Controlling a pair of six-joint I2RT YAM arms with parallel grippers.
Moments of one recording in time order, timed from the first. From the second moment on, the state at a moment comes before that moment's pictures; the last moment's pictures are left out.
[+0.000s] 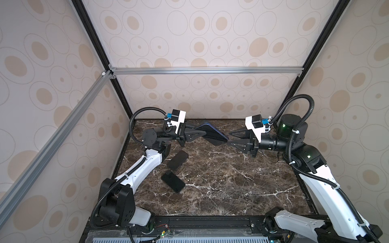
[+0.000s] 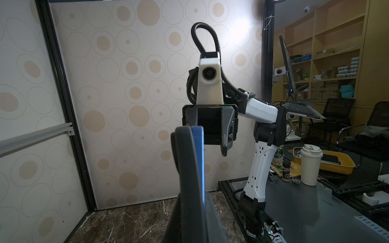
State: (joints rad) left arm -0.37 1.43 1.12 1.16 1.23 -0.73; right arm 0.47 1.11 1.48 -0.54 -0.85 -0.24
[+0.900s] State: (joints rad) left arm -0.37 1.38 1.13 1.01 1.24 -0.59; right arm 0.51 1.09 1.43 -0.69 -0.67 -0.40
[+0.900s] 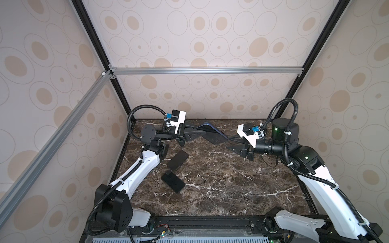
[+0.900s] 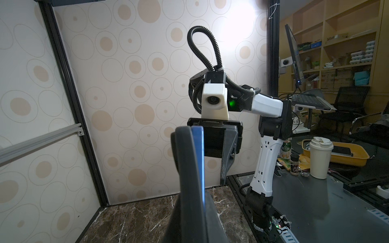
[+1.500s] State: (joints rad) left arm -0.37 1.38 1.13 1.11 1.27 -0.67; right arm 0.51 1.11 1.43 -0.69 -0.70 -0.40
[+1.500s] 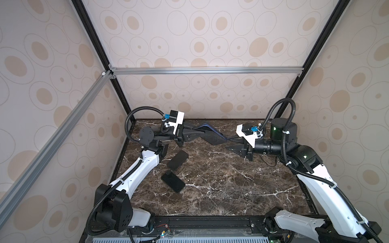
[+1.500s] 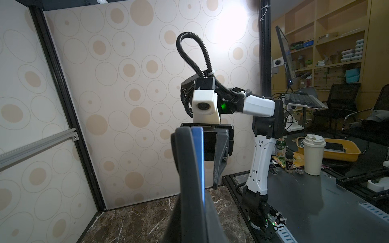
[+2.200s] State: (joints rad) left arm -0.38 1.35 1.15 0.82 1.27 -0.48; right arm 0.56 1.18 1.46 -0.64 -0.77 -0.33
